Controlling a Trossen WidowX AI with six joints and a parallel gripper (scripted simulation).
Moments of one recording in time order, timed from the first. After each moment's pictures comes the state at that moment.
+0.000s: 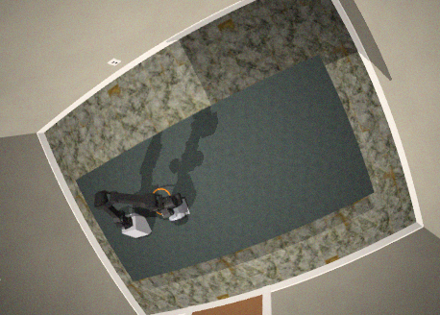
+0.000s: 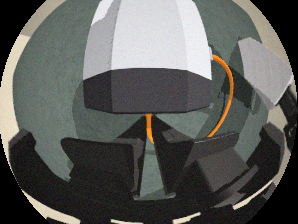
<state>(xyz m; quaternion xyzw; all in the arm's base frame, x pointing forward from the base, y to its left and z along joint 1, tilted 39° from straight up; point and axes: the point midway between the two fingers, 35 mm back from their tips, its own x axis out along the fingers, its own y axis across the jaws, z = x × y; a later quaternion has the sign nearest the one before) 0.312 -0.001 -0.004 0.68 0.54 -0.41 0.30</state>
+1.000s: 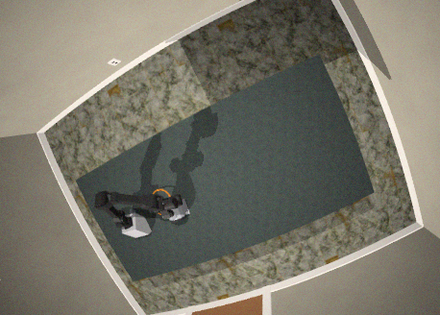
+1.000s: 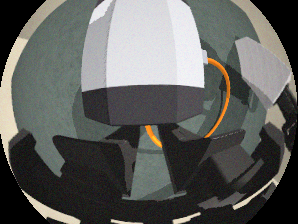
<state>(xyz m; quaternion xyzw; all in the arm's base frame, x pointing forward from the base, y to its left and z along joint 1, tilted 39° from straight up) 0.308 -0.006 -0.005 0.68 0.54 -0.41 0.29</state>
